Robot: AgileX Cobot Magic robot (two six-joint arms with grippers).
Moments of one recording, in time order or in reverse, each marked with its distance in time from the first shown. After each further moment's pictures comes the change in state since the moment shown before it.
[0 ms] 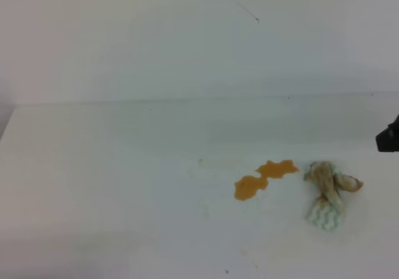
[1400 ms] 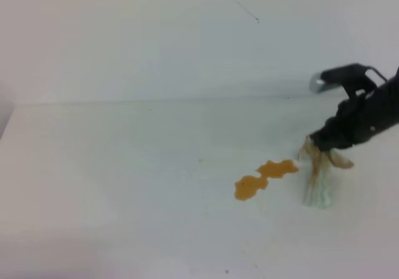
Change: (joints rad) left arm 0.000 0.003 -0.005 0.002 0.002 0.000; right arm 0.110 0.568 -0.268 0.047 -0.198 -0.153
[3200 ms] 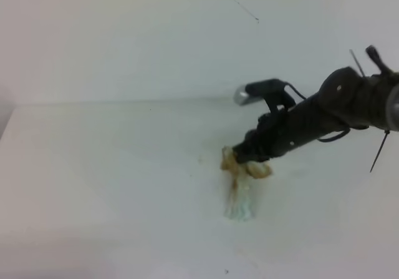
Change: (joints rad) left arm 0.000 0.000 0.002 0.000 -0.001 0.000; right arm 0.226 0.163 -0.119 0.338 -0.014 -0.163
